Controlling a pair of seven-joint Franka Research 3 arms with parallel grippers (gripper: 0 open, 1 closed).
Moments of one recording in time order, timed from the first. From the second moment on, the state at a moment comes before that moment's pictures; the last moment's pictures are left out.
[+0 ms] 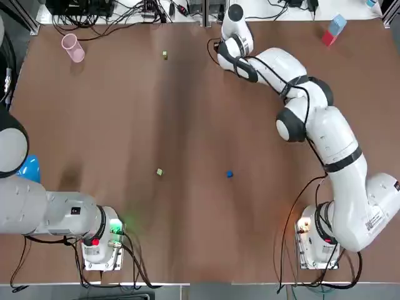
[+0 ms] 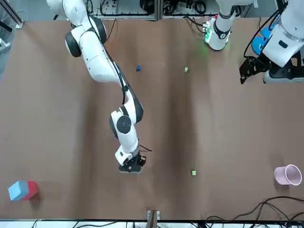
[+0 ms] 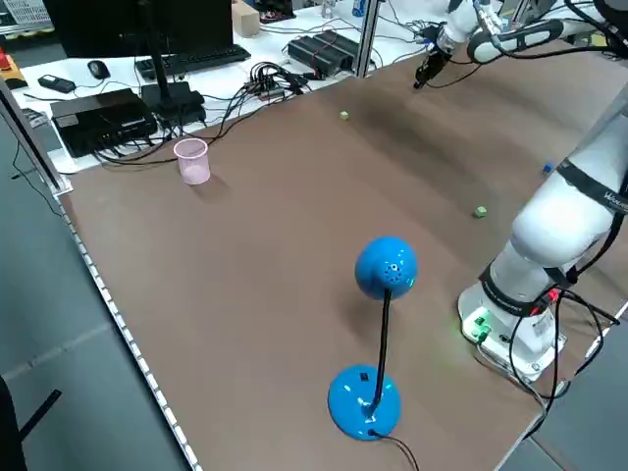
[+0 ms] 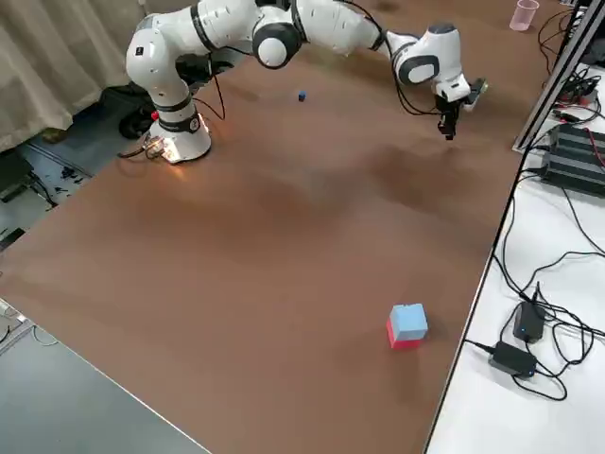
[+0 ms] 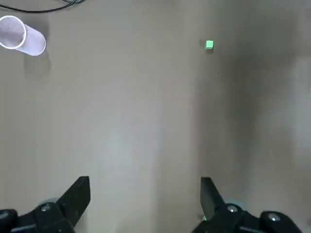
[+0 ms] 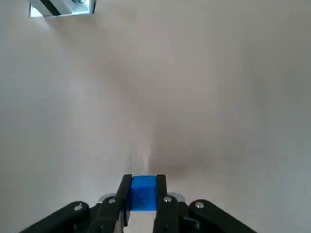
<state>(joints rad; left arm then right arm) -0.03 -0.04 -0.19 -1.57 0.03 1.61 -0.21 0.58 1.24 -0.12 -0.77 0.00 2.34 0.61</state>
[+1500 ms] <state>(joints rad) -0.03 -0.04 -0.19 -1.57 0.03 1.61 -0.21 0.41 0.76 -0.03 -0.86 0.00 1.73 0.46</state>
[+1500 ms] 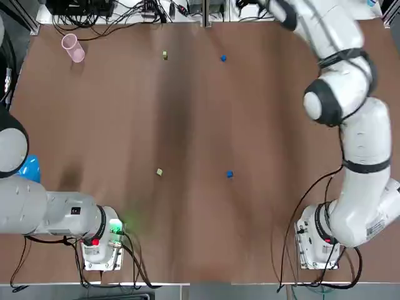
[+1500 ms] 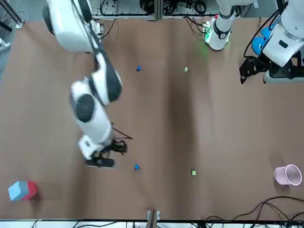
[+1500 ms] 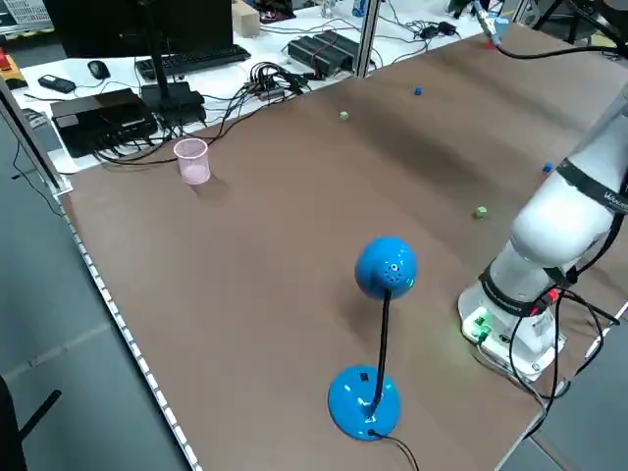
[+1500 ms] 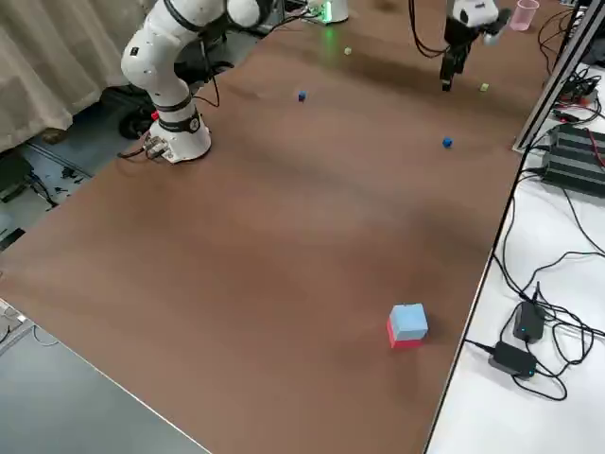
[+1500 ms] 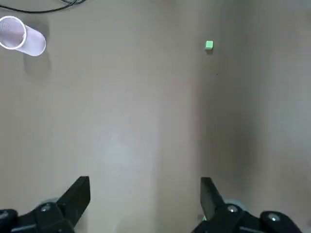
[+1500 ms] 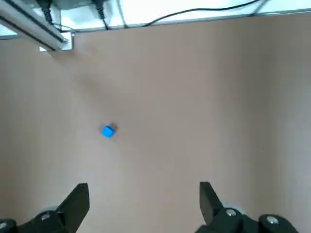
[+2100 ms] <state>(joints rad) -0.03 -0.04 -0.19 -1.57 0.03 1.61 -0.21 0.19 0.22 0.04 -1.38 0.00 1.56 0.24</state>
